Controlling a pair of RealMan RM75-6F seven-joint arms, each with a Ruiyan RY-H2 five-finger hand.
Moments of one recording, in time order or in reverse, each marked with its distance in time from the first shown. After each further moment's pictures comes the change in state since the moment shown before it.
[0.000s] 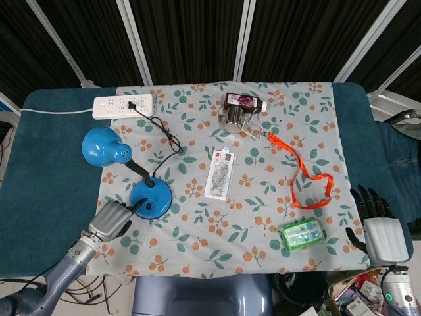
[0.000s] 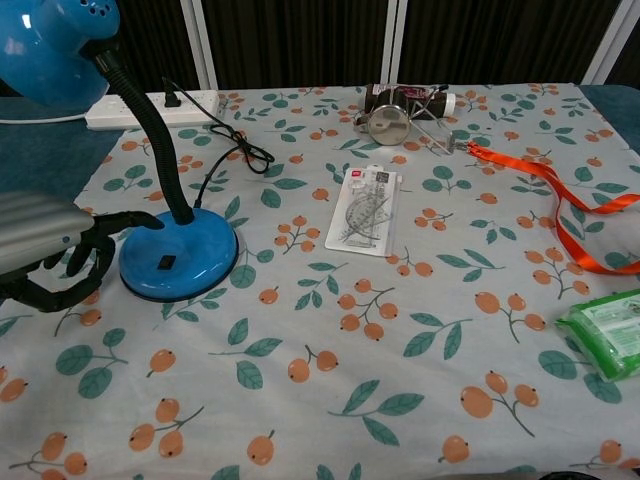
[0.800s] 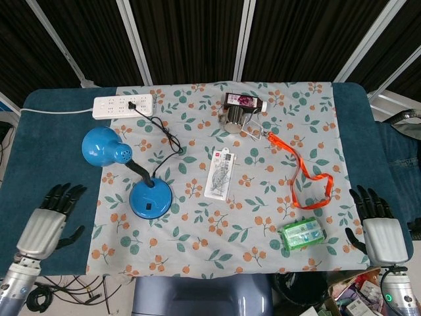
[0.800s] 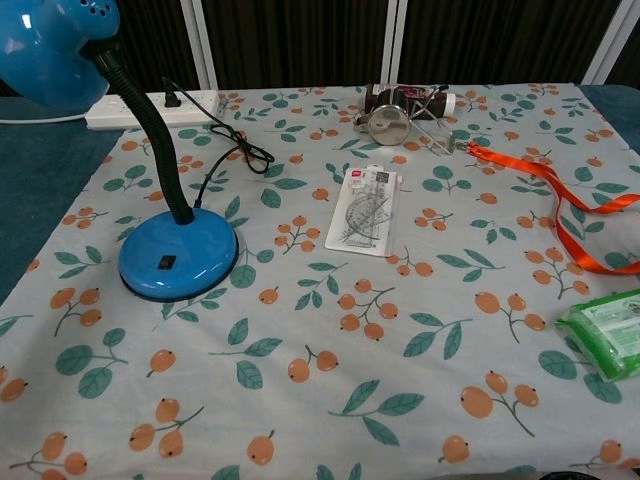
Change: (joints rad) left arm 0.278 0.260 0.058 -0.158 0.142 0.485 -0.248; right arm -0.001 -0.002 -0.003 0.000 -0.007 0.004 -0.003
